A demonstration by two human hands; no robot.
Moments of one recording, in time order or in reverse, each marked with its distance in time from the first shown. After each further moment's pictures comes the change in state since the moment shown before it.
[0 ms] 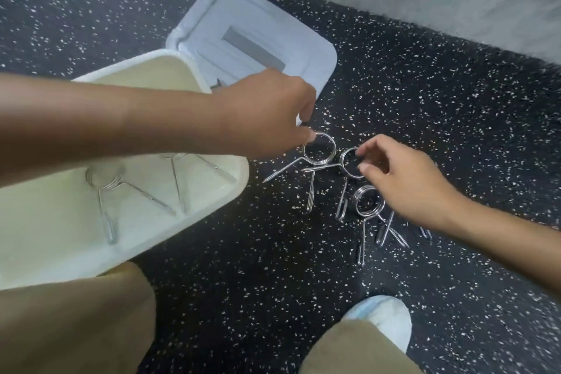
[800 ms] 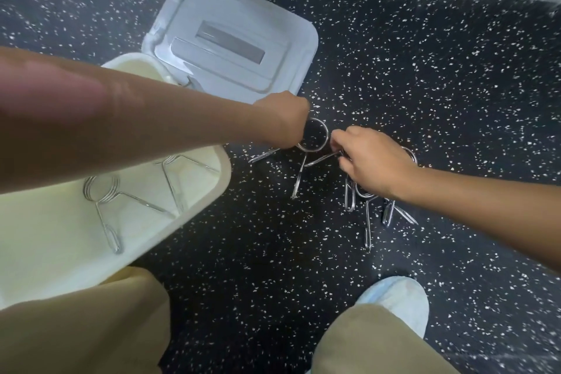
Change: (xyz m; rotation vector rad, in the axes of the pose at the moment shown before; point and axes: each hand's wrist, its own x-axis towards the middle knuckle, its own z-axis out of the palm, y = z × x) left_hand 0.092 -0.001 0.081 0.190 -0.173 -0.119; right_hand 0.035 0.029 0.044 -0.399 -0.006 -0.257
